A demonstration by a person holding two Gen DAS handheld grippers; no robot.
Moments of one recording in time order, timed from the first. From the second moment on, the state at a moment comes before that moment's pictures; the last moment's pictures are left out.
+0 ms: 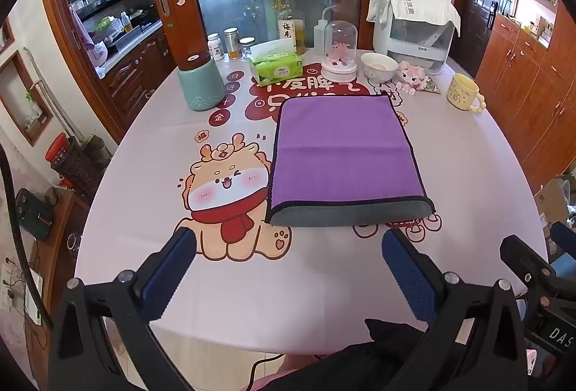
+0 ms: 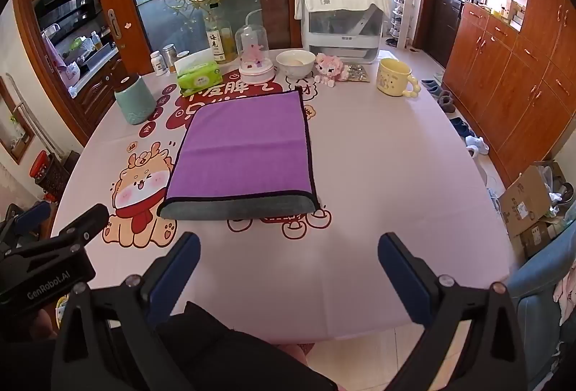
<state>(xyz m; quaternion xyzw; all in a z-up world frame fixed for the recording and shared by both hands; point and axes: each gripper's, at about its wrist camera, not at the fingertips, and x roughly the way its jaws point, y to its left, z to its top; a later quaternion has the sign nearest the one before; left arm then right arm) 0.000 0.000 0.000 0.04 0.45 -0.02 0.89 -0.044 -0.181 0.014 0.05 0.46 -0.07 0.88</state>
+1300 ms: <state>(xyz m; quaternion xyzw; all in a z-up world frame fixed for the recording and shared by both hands) 0.001 0.002 0.001 0.04 0.45 -0.02 0.89 -0.041 -0.178 0.013 0.05 0.46 -0.07 0.88</state>
